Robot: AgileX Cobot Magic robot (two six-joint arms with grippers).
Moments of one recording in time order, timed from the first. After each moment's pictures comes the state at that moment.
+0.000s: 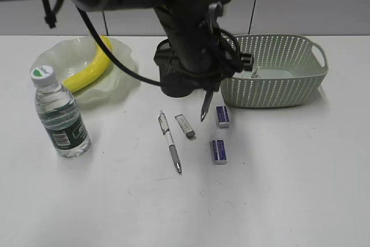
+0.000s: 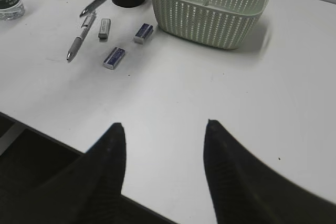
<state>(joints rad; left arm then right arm) -0.81 2.11 -1.75 0.05 0.87 -0.55 0.58 -0.01 -0.51 -0.09 1.04 0.07</state>
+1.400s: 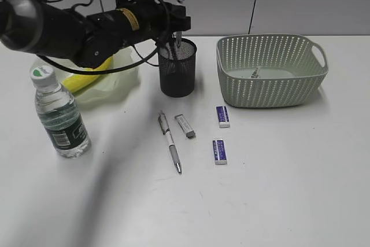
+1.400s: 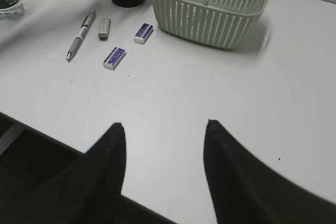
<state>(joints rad) -0.50 2.10 -1.33 0.30 -0.51 -0.46 0.58 -0.01 -0.51 -0.09 1.04 0.07</state>
